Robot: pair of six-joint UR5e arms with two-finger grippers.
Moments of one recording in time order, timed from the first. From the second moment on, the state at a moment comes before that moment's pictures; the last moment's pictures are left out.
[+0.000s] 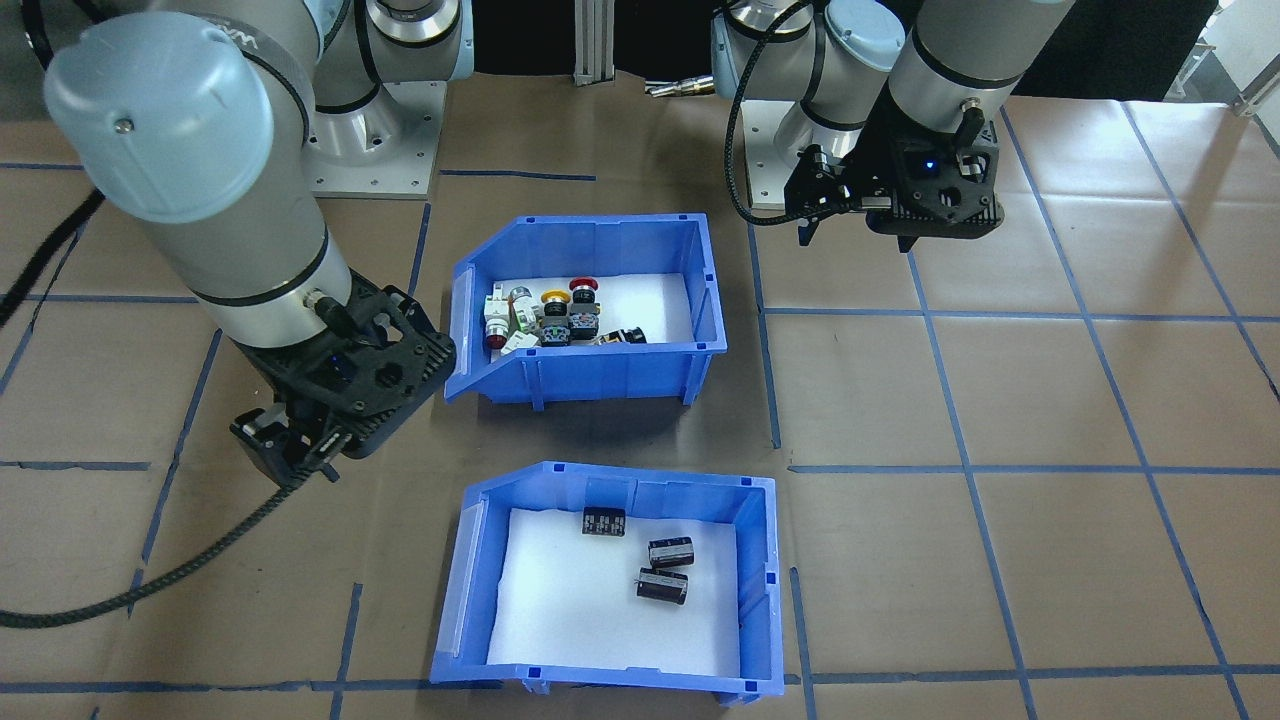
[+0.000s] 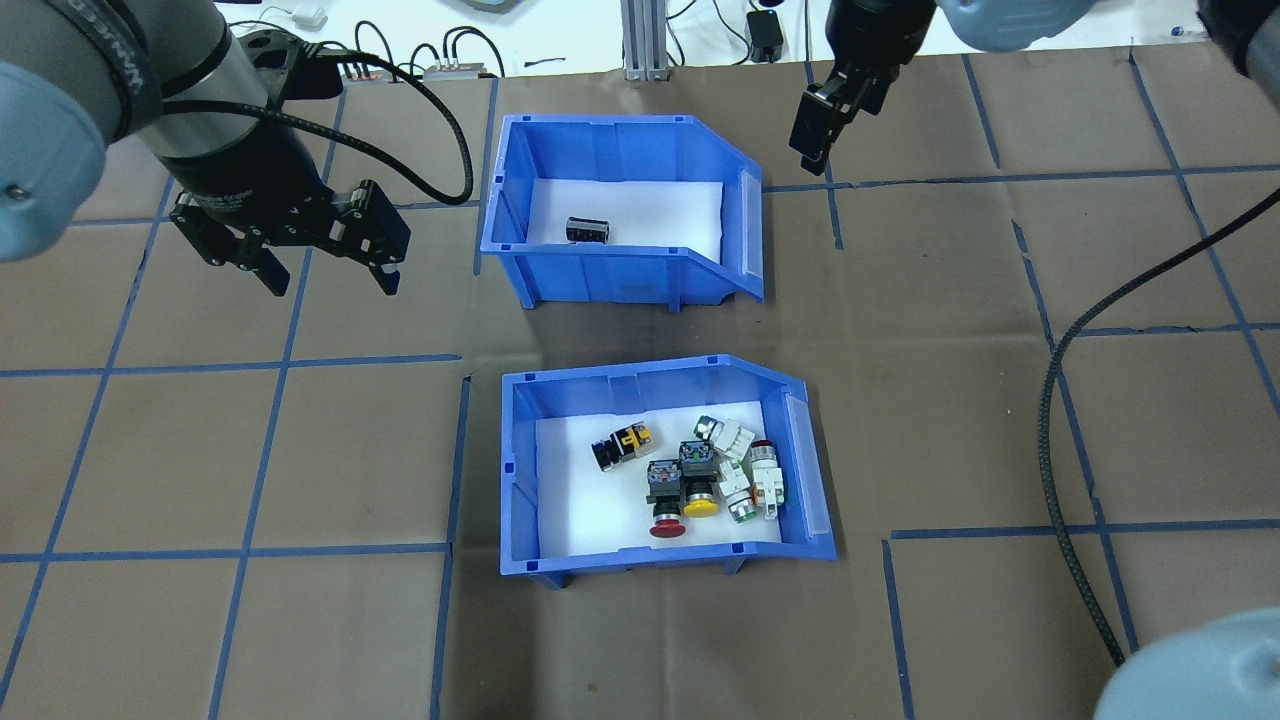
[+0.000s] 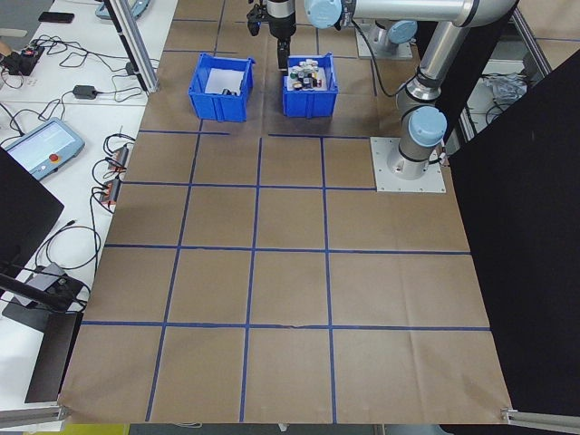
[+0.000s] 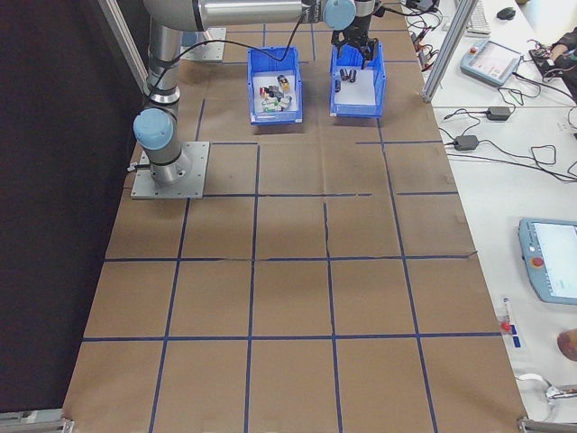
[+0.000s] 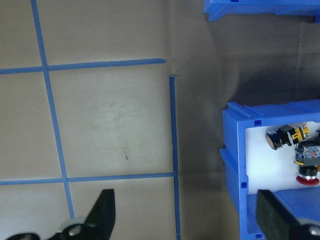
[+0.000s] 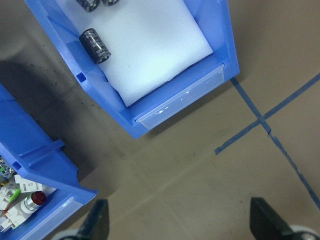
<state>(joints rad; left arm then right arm) -1.57 -1.54 -1.61 -1.65 1.56 0.03 1.71 -1.18 1.19 -1.63 -1.56 -0.84</state>
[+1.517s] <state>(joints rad) -1.85 -1.28 -2.04 -1.47 1.49 -1.64 2.02 -0.88 1.17 -1.92 -1.62 -1.07</state>
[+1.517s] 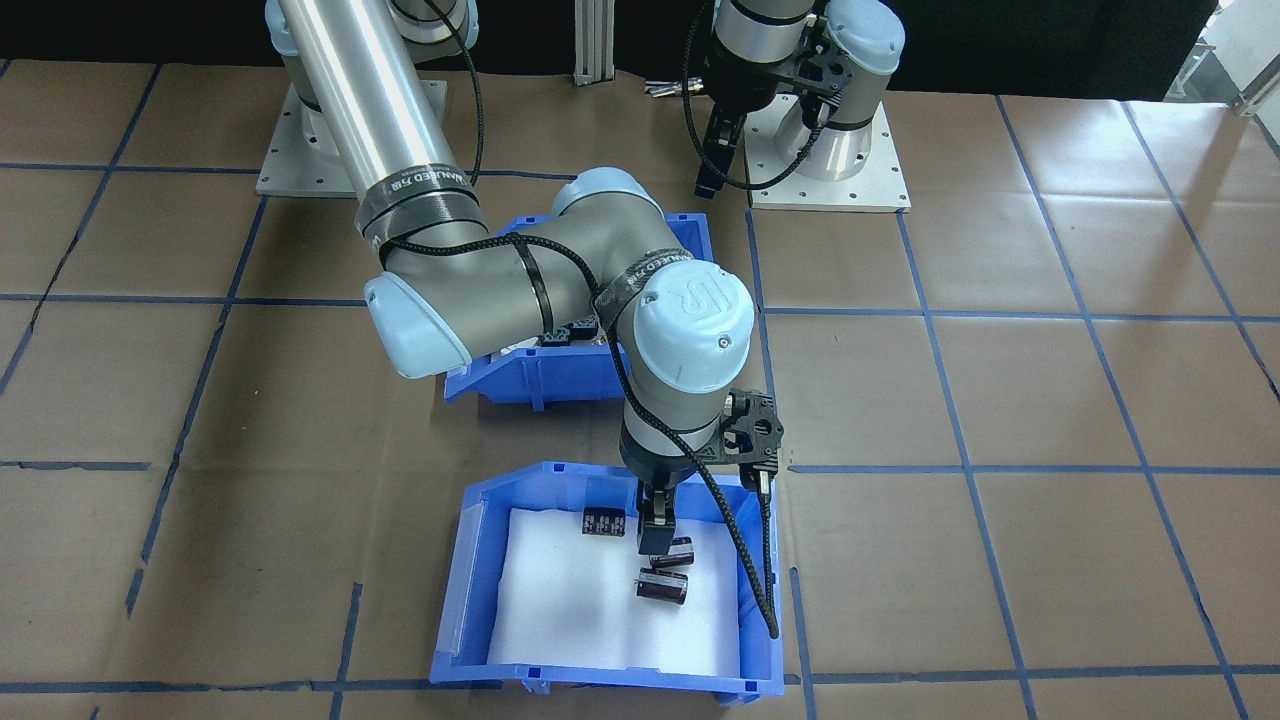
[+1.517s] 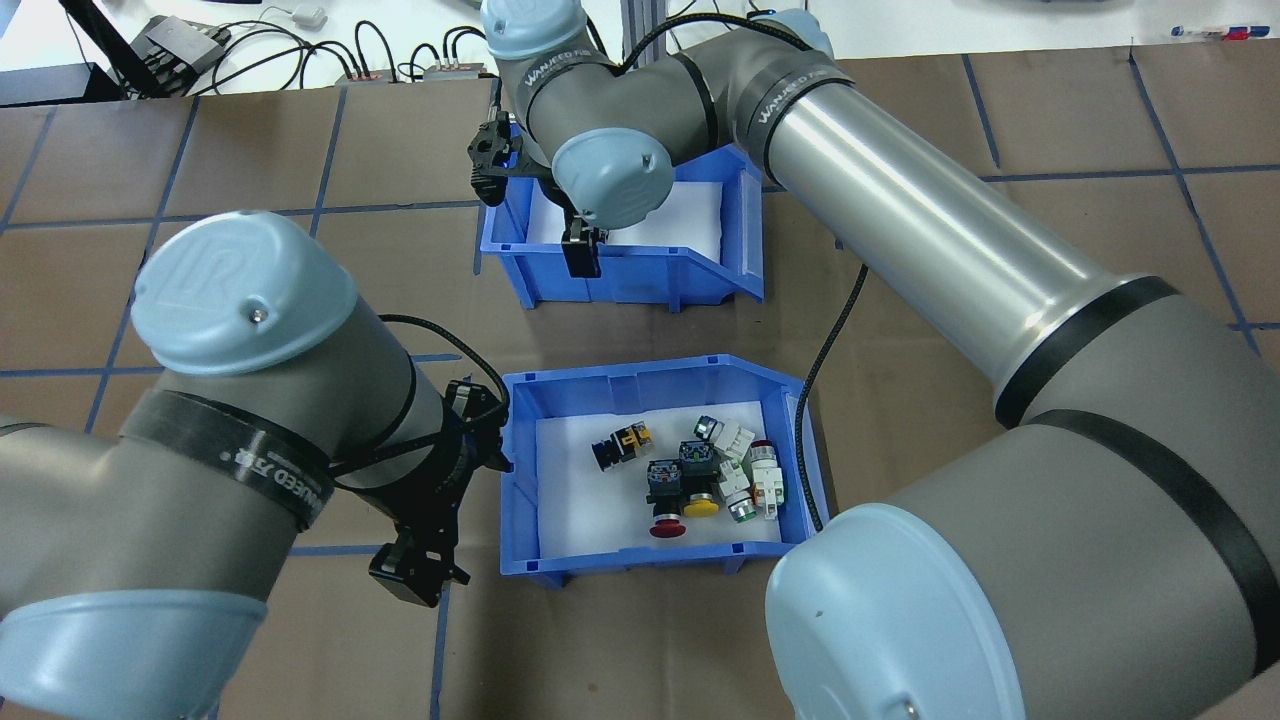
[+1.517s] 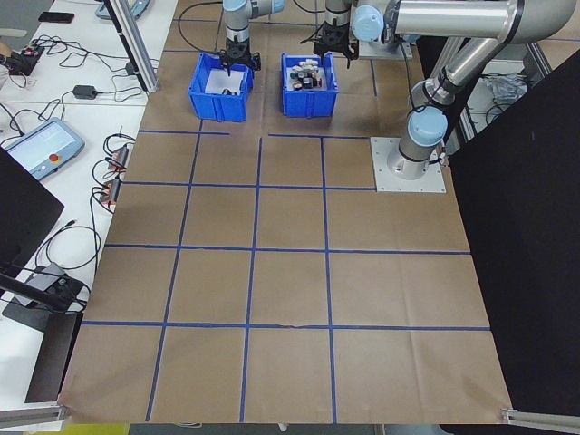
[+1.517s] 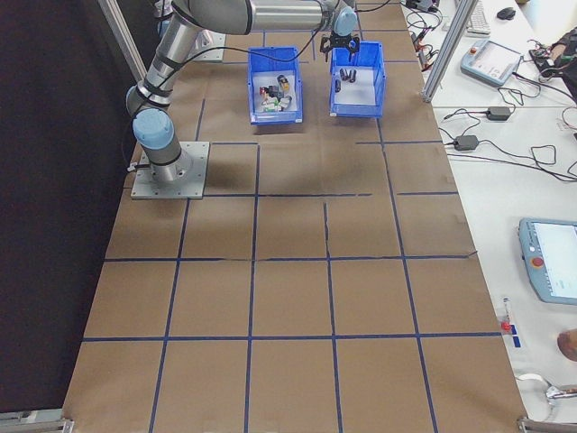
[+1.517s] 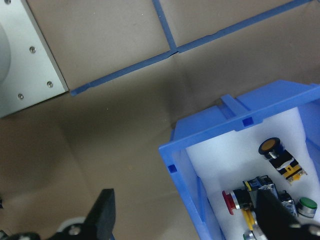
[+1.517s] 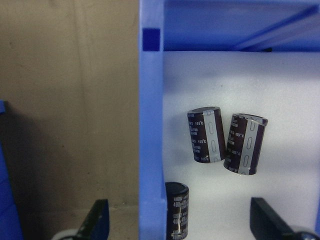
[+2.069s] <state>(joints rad) -1.97 -1.37 -2.12 -1.26 1.49 -1.87 2.03 -0.88 1.23 -1.99 -1.63 -1.06</state>
